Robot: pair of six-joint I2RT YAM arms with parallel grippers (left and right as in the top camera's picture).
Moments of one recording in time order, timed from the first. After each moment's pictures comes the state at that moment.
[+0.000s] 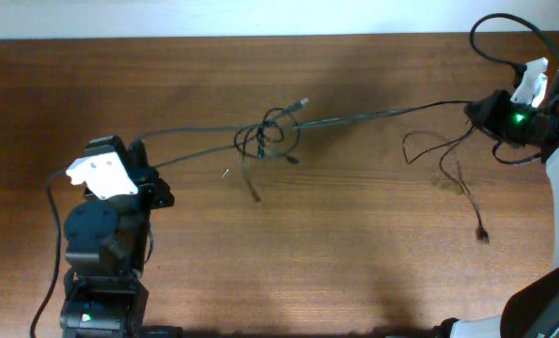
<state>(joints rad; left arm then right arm) -0.04 0.68 0.78 -0.28 -0.13 -0.22 -0.35 1.61 1.40 -0.74 -0.50 0.24</state>
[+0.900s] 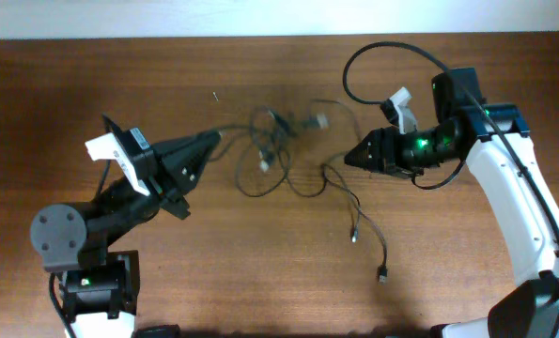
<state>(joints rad) 0.09 0.83 0.78 0.40 1.00 -0.41 0.09 1.61 1.41 -1.12 -0.86 0.10</state>
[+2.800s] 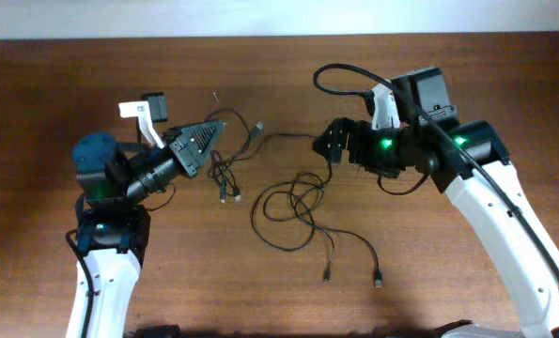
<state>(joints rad) 0.09 1.12 0.79 0.15 0.88 -0.65 0.32 1.48 1.43 -0.93 -0.49 0.55</state>
